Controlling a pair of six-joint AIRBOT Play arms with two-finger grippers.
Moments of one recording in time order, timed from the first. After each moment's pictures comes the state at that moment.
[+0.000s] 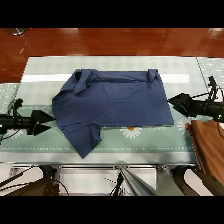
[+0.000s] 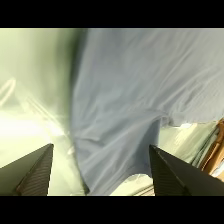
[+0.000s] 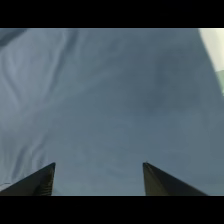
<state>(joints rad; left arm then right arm) 0.65 -1.24 0.59 0.81 -1.33 -1.11 -0.39 -0.97 0.61 -0.65 1.04 1.21</state>
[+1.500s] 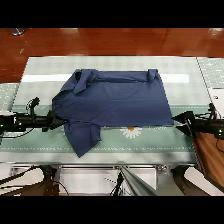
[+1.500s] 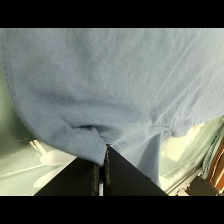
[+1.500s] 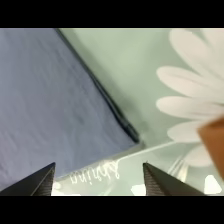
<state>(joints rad) 0.45 -1.32 0.53 0.65 -1.17 -0.98 -0.67 -1.12 0.48 -0.77 1.13 1.23</state>
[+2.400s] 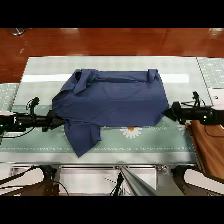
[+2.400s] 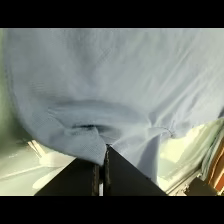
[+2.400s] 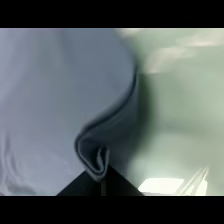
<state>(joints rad) 0.45 -1.32 0.54 0.64 -1.17 -0.98 -0.39 -1.32 0.64 -0.62 1.03 1.18</state>
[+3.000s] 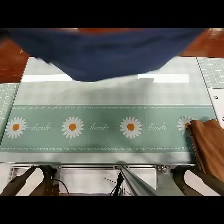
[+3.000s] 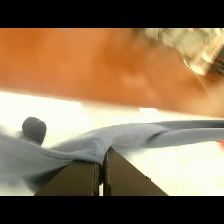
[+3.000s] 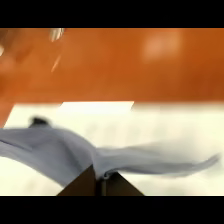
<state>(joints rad) 0.44 -0.93 1.34 0.40 -1.11 -1.01 -0.28 -1.08 1.73 -0.78 1.24 1.37</state>
